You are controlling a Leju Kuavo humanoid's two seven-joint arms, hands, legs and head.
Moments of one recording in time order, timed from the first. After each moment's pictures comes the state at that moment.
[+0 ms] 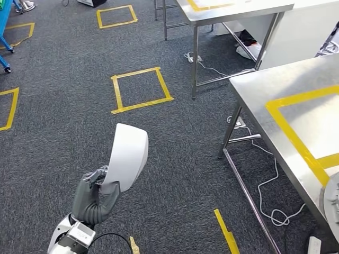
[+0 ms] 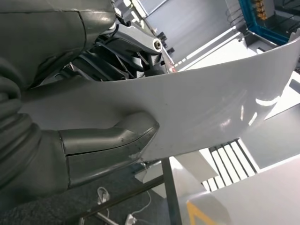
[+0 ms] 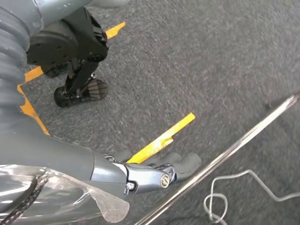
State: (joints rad) left arm 0.13 0.09 -0.41 -1.79 -0.17 0.27 -0.50; right arm 0.53 0.35 -0.67 -1.54 0.05 0.34 -0.02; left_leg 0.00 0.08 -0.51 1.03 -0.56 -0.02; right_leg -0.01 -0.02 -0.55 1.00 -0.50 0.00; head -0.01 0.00
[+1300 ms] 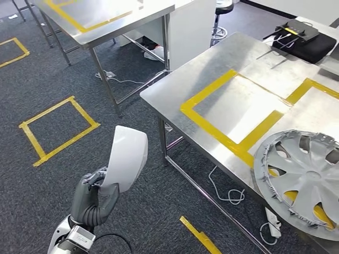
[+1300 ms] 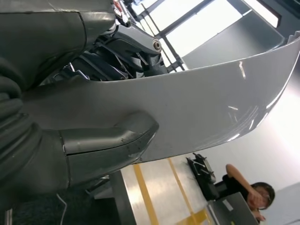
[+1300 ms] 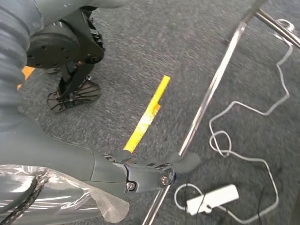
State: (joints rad) left arm 0.14 0.09 -0.40 -1.79 -0.17 0.28 -0.53; right arm 0.54 0.35 -0.64 -1.57 0.03 0.35 0.00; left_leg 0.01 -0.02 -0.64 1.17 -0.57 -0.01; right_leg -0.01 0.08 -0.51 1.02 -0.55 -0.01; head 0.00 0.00
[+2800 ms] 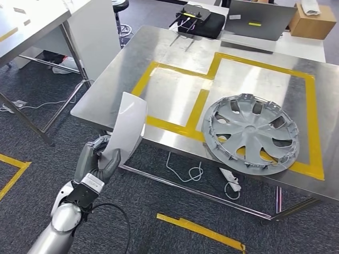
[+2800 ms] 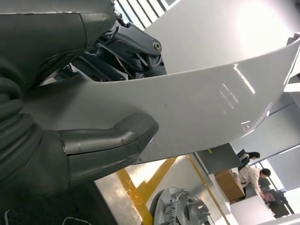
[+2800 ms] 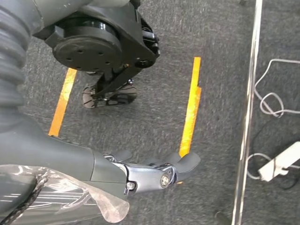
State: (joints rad) left arm -0.09 0.05 -0.31 -1.64 -0.19 0.19 -0.38; right arm 0.53 0.35 -0.65 -1.50 0.24 0.44 0.00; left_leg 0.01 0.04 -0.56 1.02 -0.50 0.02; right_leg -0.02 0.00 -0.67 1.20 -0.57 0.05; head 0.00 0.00
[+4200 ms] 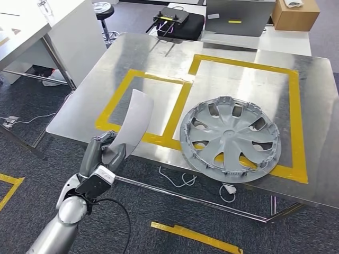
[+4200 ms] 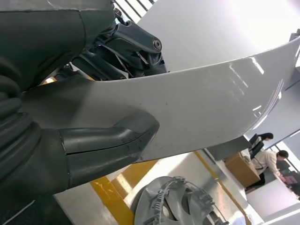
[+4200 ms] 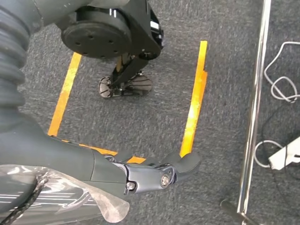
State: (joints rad) left arm -0.15 0.04 -0.32 -1.57 -0.26 0.21 -0.35; right arm 0.51 0.35 -0.68 -1.45 0.33 0.50 -0.03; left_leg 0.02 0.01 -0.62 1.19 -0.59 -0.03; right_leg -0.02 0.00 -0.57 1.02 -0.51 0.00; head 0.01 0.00
